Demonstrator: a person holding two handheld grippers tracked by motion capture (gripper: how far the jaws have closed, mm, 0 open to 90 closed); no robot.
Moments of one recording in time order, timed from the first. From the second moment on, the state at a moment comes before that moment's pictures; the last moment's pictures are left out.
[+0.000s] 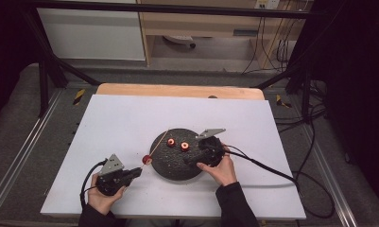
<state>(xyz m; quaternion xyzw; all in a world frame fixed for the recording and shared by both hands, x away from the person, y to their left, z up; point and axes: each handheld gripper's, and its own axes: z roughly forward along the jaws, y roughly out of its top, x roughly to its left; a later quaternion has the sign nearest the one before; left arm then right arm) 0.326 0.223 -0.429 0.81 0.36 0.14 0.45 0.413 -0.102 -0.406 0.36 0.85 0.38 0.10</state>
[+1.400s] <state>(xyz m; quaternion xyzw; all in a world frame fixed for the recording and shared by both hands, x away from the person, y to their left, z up) 0.328 0.226 -0.433 0.81 0.36 0.13 0.44 0.491 -0.061 -0.415 0.34 0.91 0.25 0.03</state>
